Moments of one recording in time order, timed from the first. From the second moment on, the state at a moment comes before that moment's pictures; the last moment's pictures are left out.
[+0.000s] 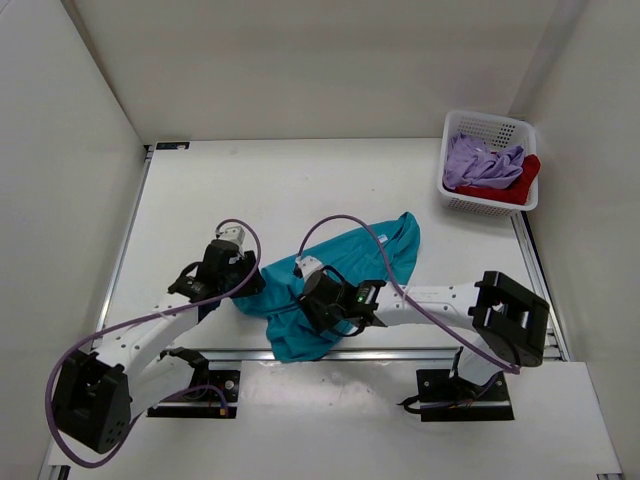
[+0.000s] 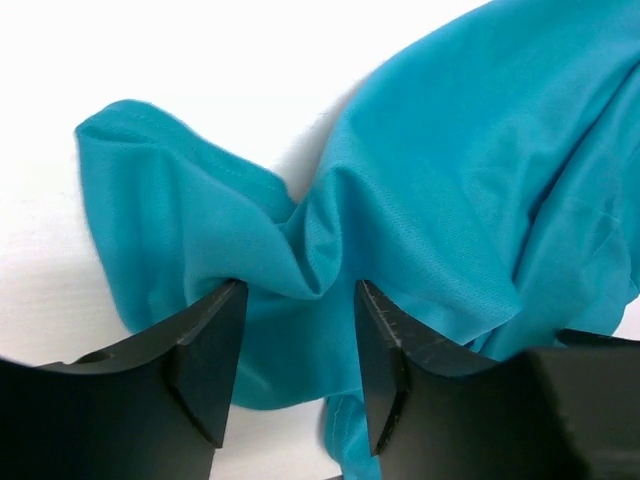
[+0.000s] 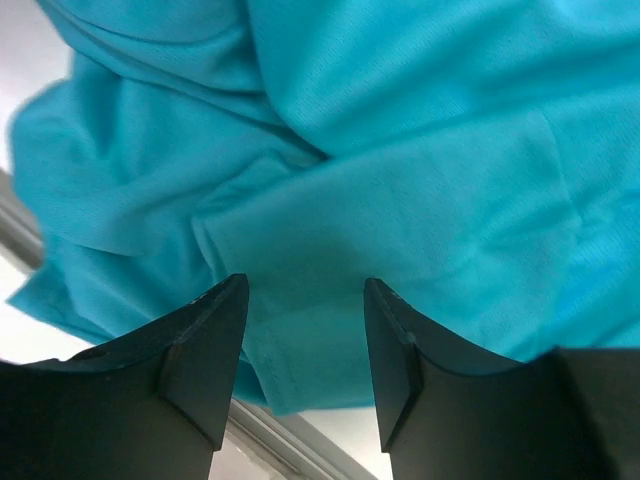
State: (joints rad) left arm -0.43 1.02 0.50 -0.29 -0.02 -0.50; right arm 1.16 1.56 0.89 -0.24 0.16 0.39
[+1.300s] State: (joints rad) left arm -0.27 1.00 0.37 -0.20 0.06 -0.63; right arm 1.10 1.34 0.74 -0.23 0.23 0.50
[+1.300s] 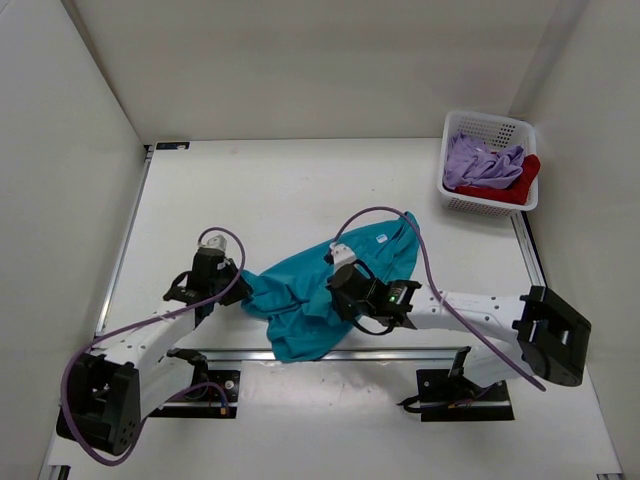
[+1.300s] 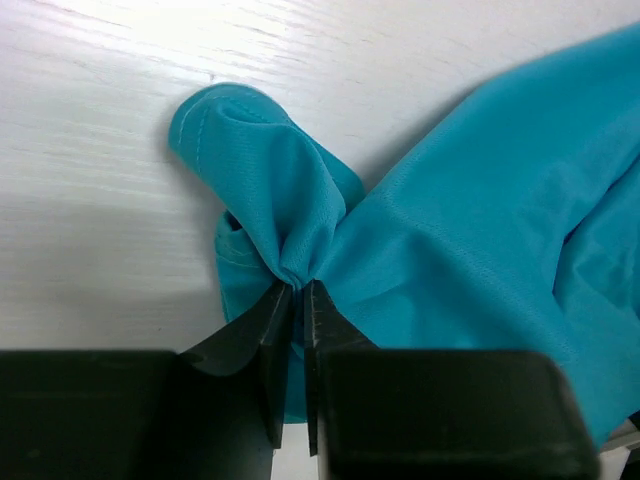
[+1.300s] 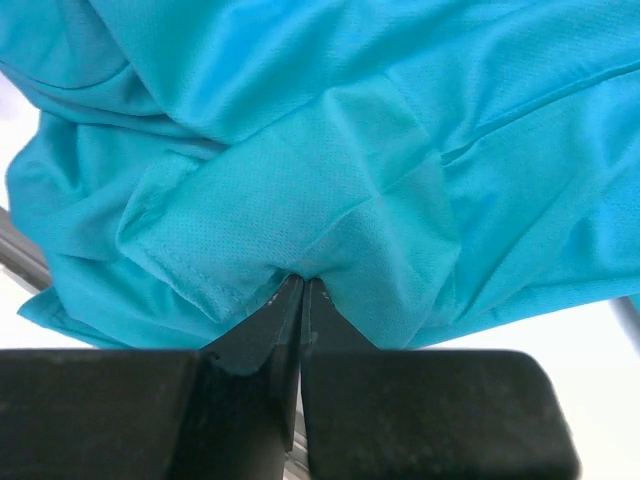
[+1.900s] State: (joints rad) left arm -0.19 1.40 1.12 -0.12 0.21 -0.69; right arm 0.50 1.56 1.72 -0.37 0.03 0.21
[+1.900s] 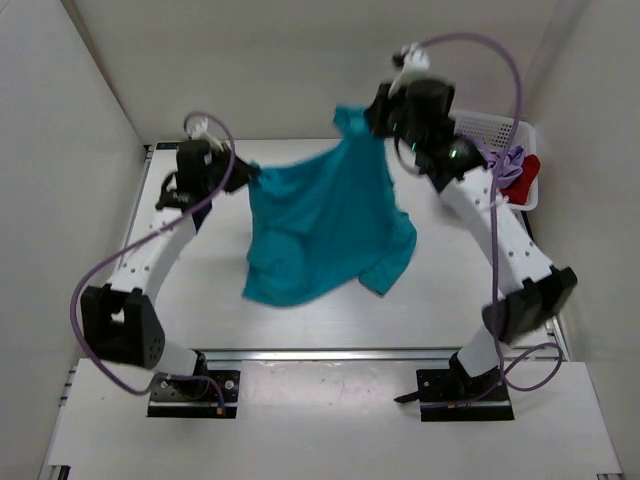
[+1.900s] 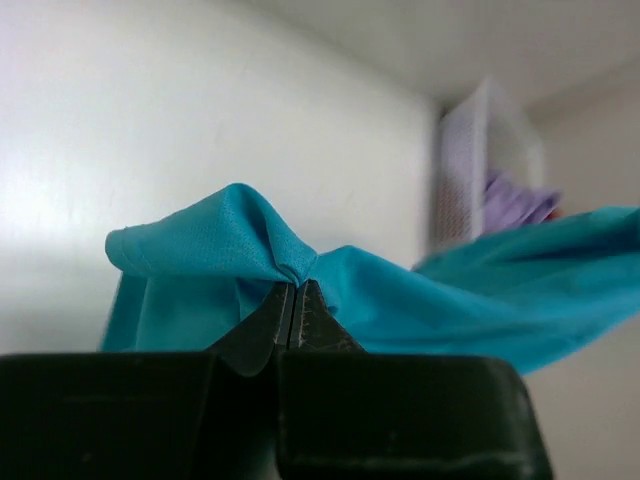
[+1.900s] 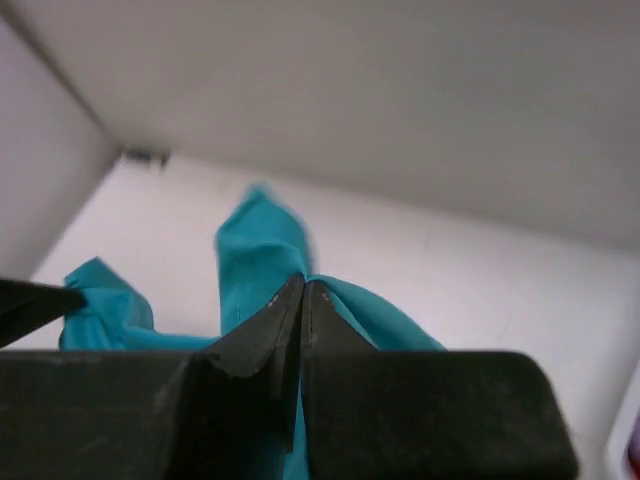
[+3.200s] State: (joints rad) left arm 0.04 1.08 0.47 -0.15 -0.03 -0.64; right arm 0.54 0.74 0.35 -0.20 -0.14 0.49
